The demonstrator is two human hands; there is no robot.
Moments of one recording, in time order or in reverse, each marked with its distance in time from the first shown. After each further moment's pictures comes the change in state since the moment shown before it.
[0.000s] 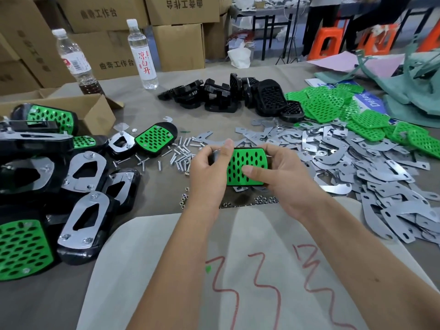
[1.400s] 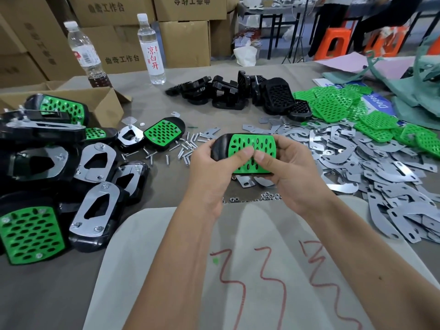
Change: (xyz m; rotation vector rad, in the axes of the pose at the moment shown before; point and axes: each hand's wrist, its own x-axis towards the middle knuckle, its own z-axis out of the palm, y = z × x) left_hand -0.017 0.022 -0.012 -0.171 -0.133 -0.035; right_hand -0.004 -0.003 0.013 0.122 -0.007 -0.160
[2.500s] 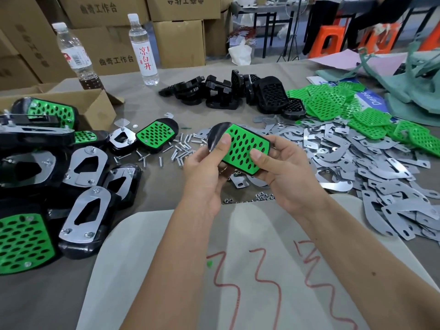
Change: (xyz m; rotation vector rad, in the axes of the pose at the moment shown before) left_hand 0.014 -0.013 0.004 -0.240 0.096 -0.101; right_hand 0.005 0.009 -0.007 0.111 0.038 0.012
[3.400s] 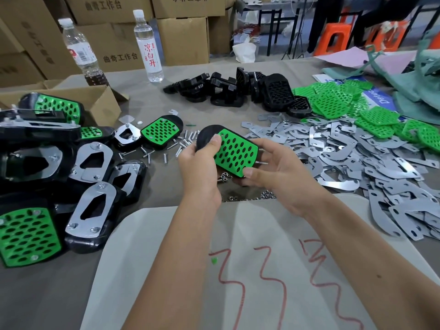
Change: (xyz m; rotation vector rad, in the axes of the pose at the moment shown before) left_hand 0.004 0.005 0.000 0.051 0.223 0.065; right_hand -0.004 0.004 0.001 -0.227 -0.158 0.099
